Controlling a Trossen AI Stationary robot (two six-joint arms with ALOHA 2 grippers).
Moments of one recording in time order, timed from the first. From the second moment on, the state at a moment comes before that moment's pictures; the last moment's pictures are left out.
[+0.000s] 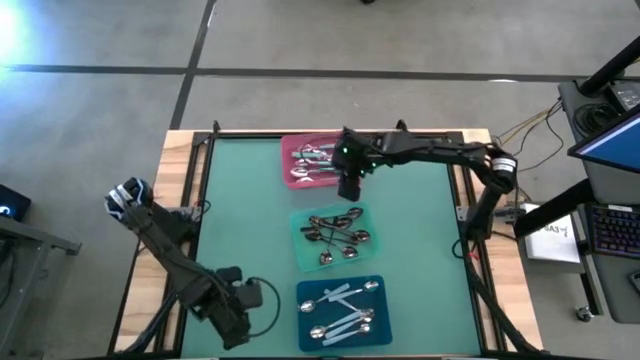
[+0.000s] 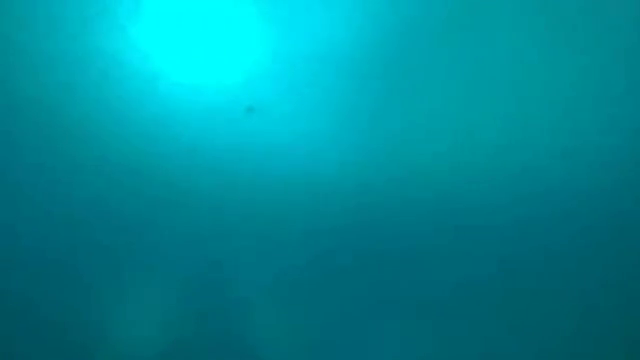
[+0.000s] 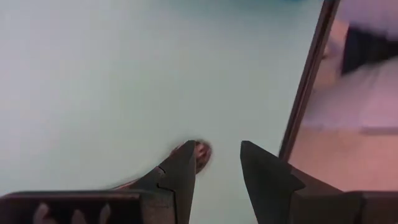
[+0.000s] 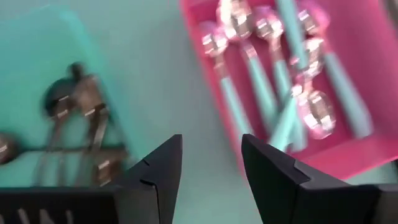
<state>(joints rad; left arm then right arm) -0.83 1.62 1.31 -0.98 -0.07 -1.11 -0.33 1.76 1.48 -0.74 -0.06 -0.10</state>
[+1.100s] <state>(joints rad) -0.90 1.62 0.90 -0.78 0.04 -0.65 0.35 1.67 1.47 -1.05 0.16 0.54</state>
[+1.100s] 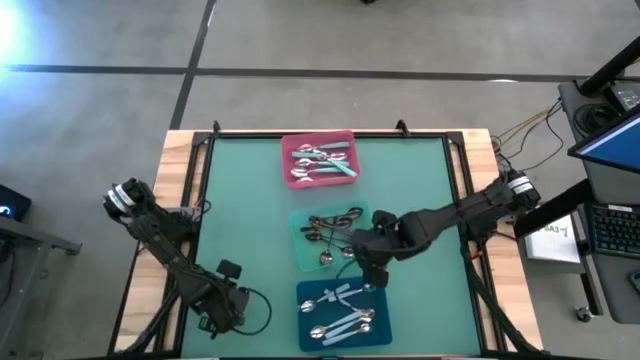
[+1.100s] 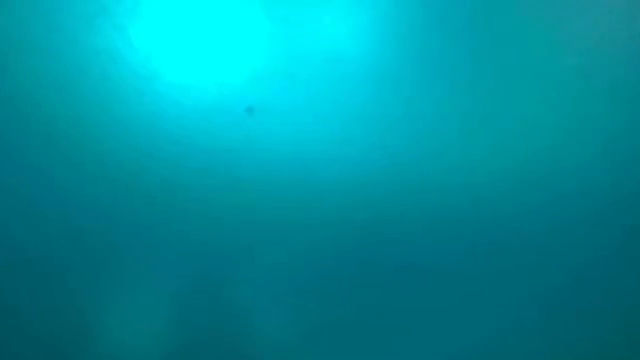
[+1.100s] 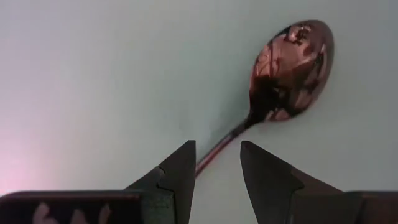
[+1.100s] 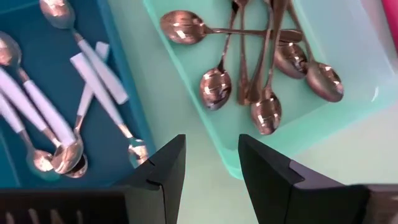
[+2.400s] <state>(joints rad) -0.61 1.52 1.10 -0.64 -0.40 -0.50 0.57 1.62 1.33 -1.27 0.26 0.77</state>
